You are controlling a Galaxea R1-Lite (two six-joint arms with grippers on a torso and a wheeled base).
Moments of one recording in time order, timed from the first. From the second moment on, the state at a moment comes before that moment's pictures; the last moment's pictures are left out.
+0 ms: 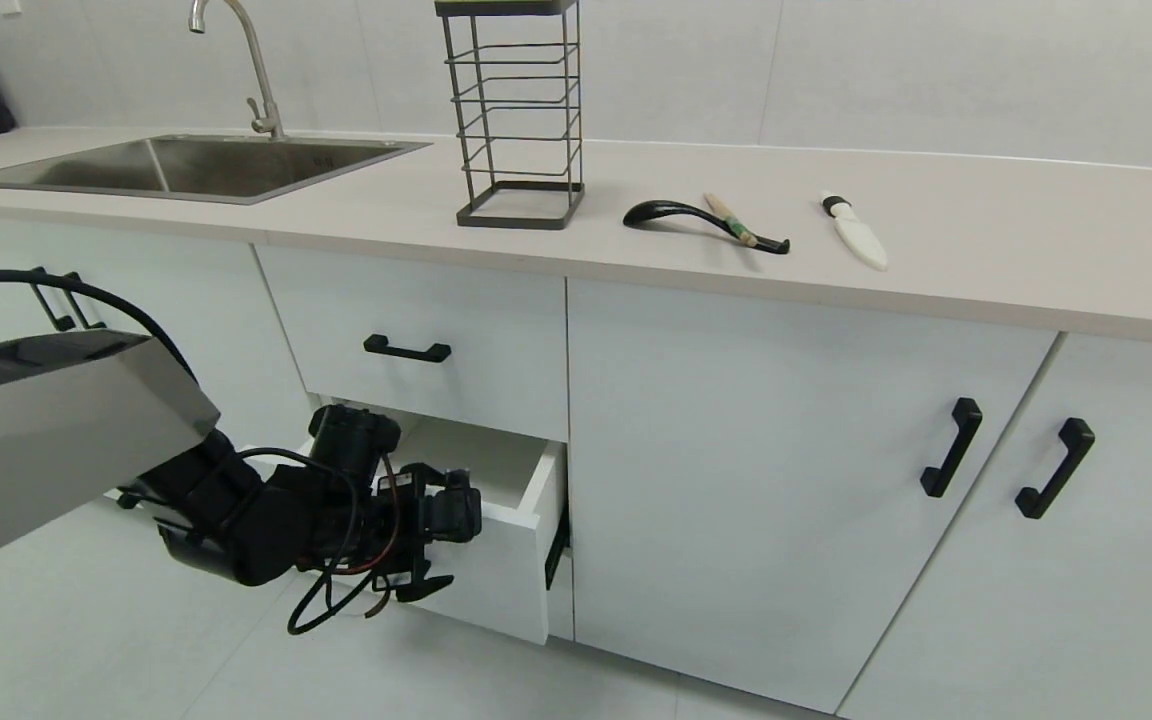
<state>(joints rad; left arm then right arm) -0.29 2.15 -0.79 -0.49 -0.21 1.22 0.00 0.00 0.00 0.01 0.01 0.00</state>
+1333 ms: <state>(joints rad) -0.35 1.70 -0.26 -0.55 -0.22 1.15 0.00 0.00 0.00 0.01 0.01 0.00</state>
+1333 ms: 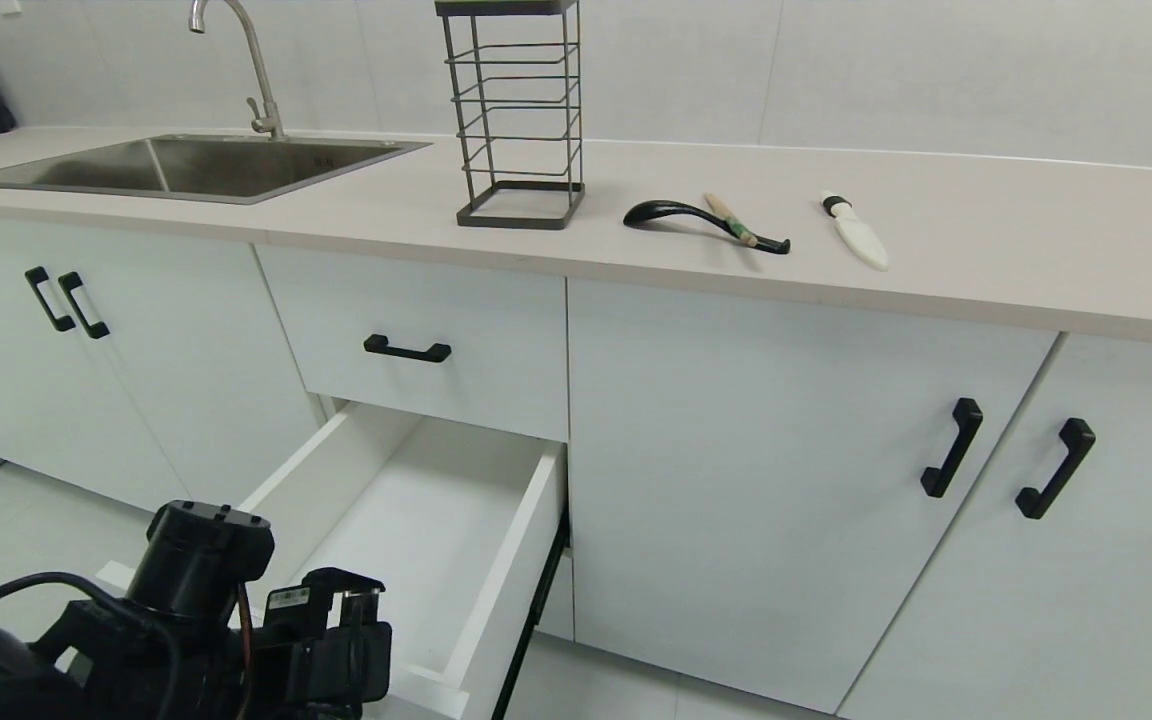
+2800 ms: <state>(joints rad) -0.20 1.23 -0.33 -0.60 -0.34 0.41 0.00 0.00 0.00 0.01 0.01 0.00</state>
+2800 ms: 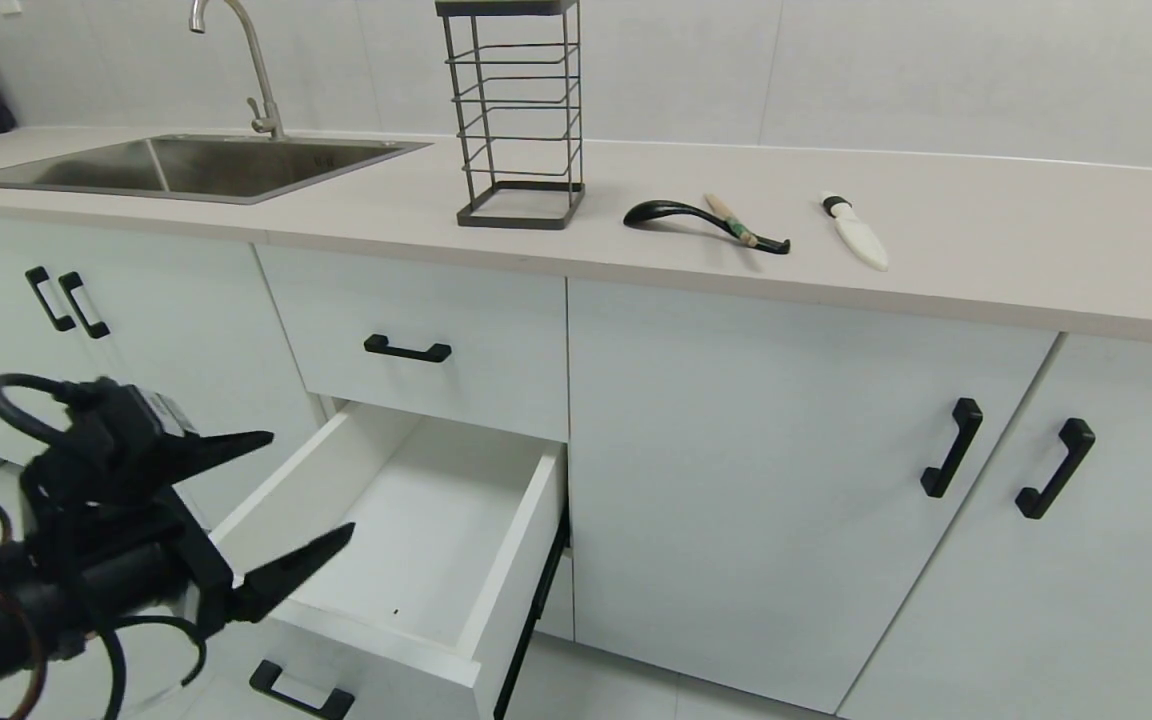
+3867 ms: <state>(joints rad) 0.05 0.27 -0.02 -0.41 -0.39 0.27 0.00 0.00 0.00 0.01 0.01 0.00</state>
